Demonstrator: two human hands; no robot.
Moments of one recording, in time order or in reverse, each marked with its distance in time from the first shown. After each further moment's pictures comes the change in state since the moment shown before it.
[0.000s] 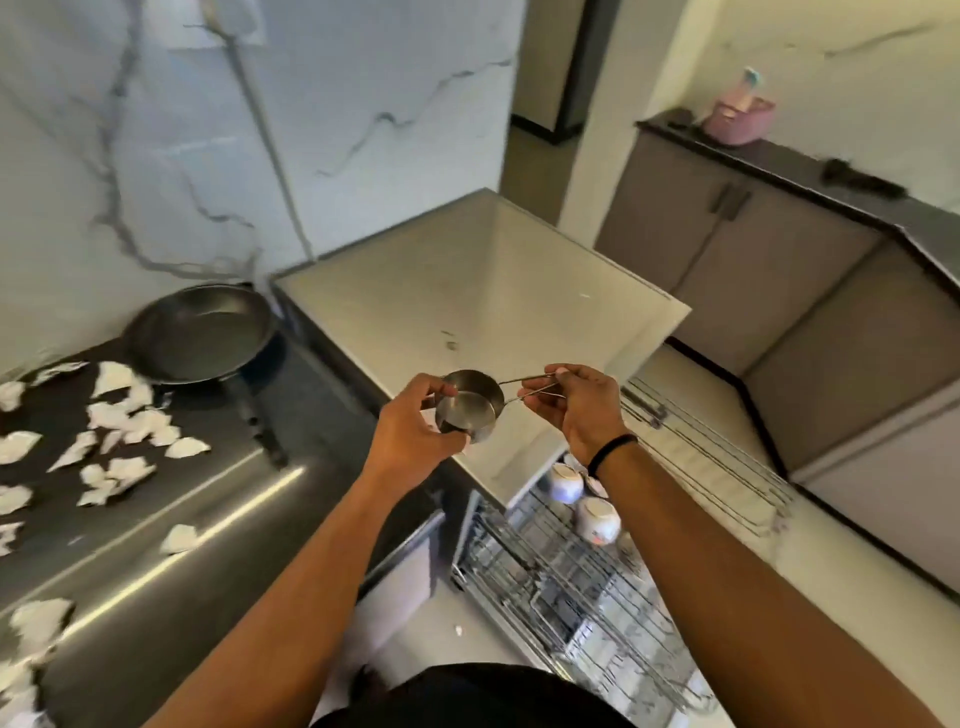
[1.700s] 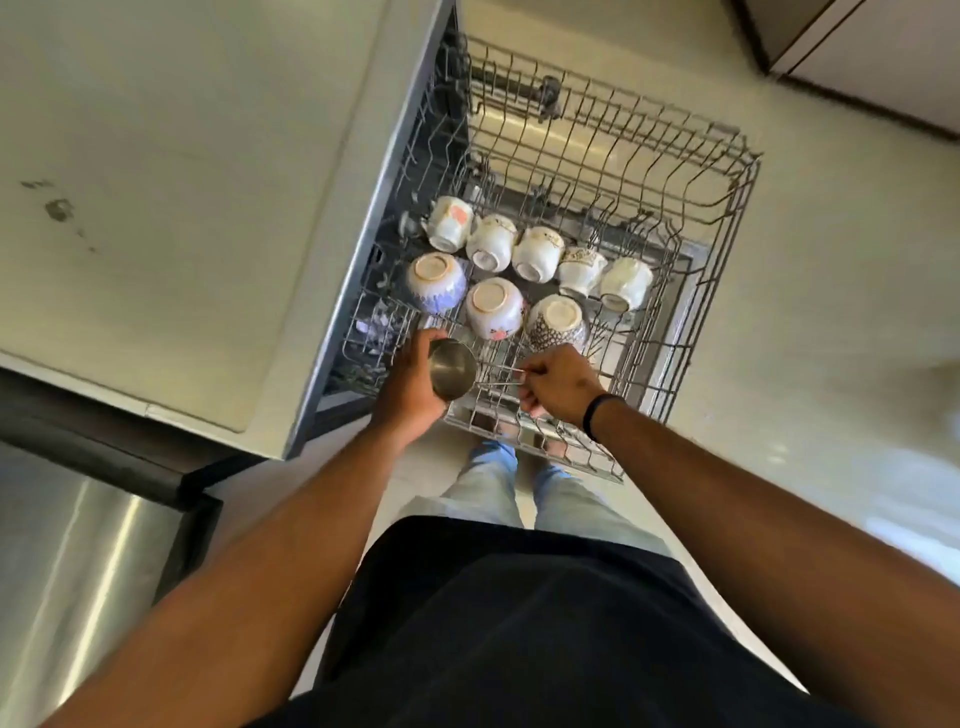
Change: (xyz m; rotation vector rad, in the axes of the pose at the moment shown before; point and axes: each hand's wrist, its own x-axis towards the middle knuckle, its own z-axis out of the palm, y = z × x) left_hand -0.002 -0.123 0.303 0.566 -0.708 -0.214; right_hand 0.048 0.177 -0.282 -0.528 0.100 0.640
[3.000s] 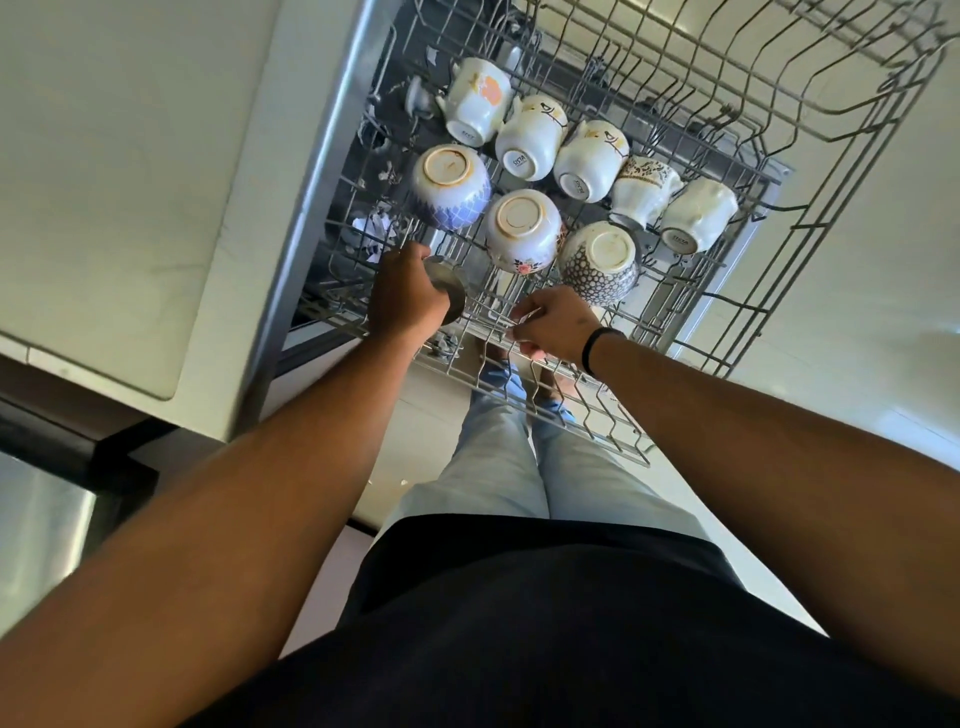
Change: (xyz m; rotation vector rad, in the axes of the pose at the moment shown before) left_hand 0.072 -0.026 0.027 0.043 0.100 -0.308; right_hand 0.097 0.031 0.028 -0.228 -0.166 0.037
